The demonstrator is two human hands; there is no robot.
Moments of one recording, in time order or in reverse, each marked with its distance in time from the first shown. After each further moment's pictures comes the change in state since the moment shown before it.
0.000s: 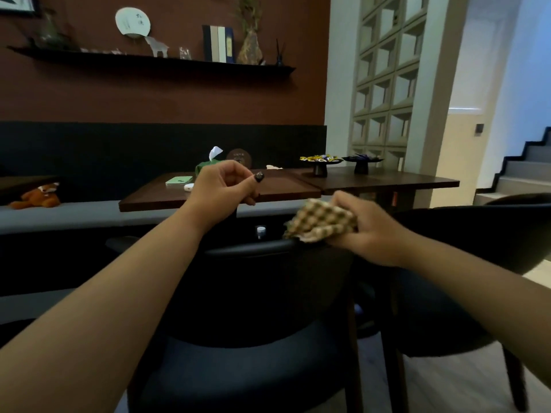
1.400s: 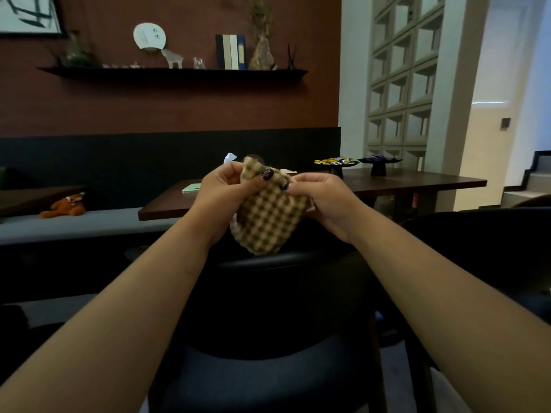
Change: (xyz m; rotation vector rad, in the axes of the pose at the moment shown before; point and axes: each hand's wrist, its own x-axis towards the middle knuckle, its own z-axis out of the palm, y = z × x) left_hand 0.002 0.004 -0.007 -0.355 0.057 -0.112; right_hand 0.091 -0.015 0.040 0.835 0.127 0.344
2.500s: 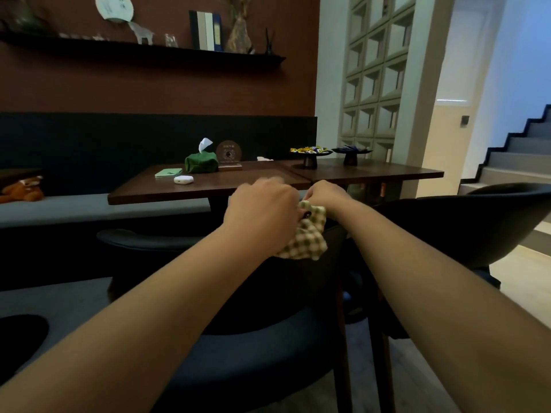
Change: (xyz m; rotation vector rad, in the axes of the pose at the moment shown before) left_hand -0.051 0.018 0.088 1.547 -0.214 0.361; right_hand 0.005 0.015 -0.049 -1.177 0.167 0.402
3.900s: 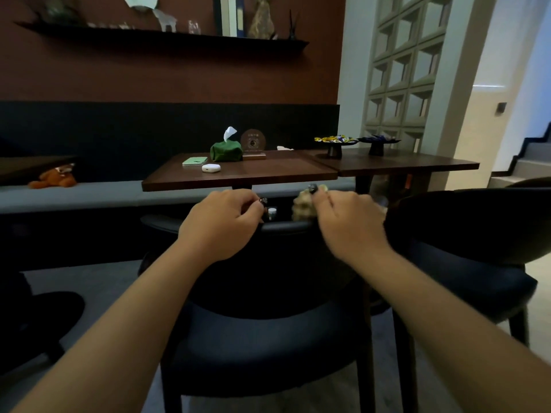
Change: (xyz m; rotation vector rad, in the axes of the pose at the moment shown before) left_hand -0.065 -0.092 0.004 -0.550 -0.097 -0.258; right_hand -0.113 -0.039 0.041 0.105 0.608 -0.370
